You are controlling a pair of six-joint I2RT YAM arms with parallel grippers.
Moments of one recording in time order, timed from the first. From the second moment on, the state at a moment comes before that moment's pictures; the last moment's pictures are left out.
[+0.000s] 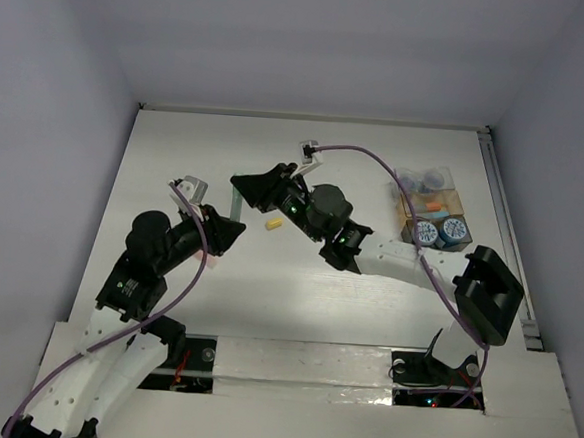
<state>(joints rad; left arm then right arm) -0.36 0.54 0.65 -0.30 0.32 -0.39 1.02 1.64 1.16 0.66 0.13 0.77</state>
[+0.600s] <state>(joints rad) -0.36 0.51 0.65 -0.36 0.32 -0.39 1.09 1.66 1.11 0.81 0.25 0.74</state>
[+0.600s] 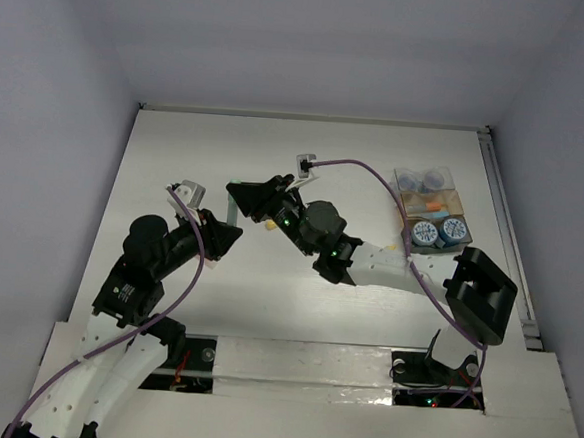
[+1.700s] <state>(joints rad) -0.36 0.50 0.63 -0.55 0.36 -0.38 1.14 1.65 0.99 0.74 0.29 0.79</state>
